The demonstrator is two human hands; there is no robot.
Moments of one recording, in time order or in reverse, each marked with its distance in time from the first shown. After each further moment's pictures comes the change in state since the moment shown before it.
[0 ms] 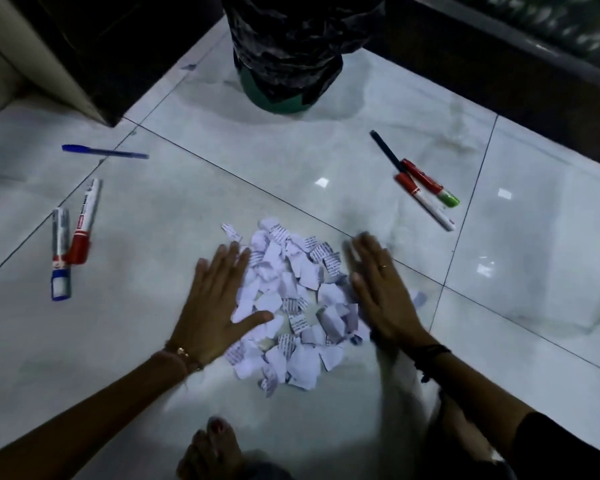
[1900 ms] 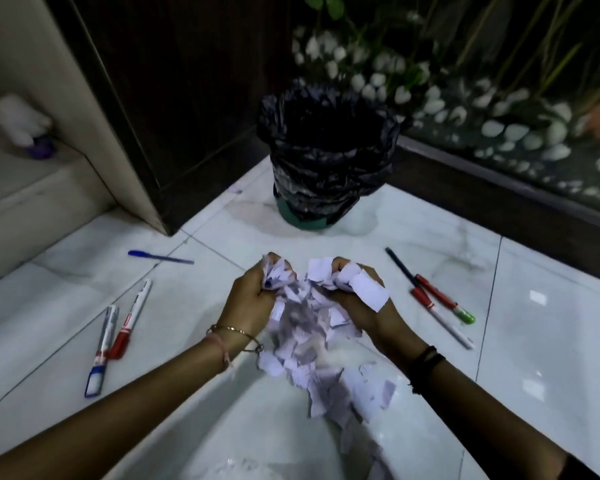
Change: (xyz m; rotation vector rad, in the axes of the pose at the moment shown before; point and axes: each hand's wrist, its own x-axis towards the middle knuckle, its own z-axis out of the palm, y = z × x) left_hand 0.109 0.047 -0.130 -0.883 0.338 -0.143; right_hand 0.130 -0.100 -0.077 0.802 -0.003 0.038
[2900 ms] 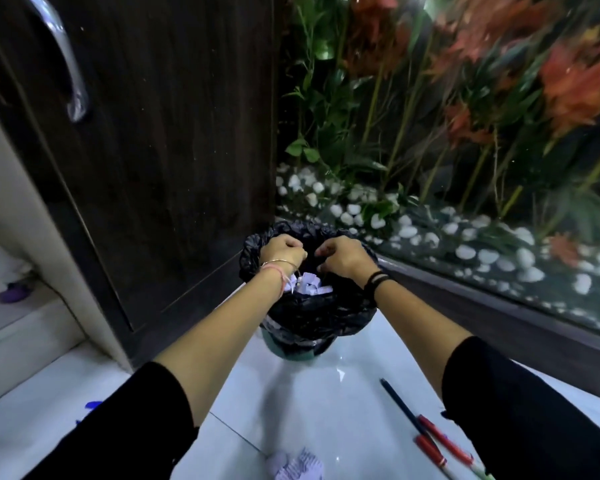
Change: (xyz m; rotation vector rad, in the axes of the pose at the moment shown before) left_hand 0.239 0.141 0.012 0.066 0.191 -0.148; right_hand 0.229 -0.149 -0.073 -0.755 0.145 0.037
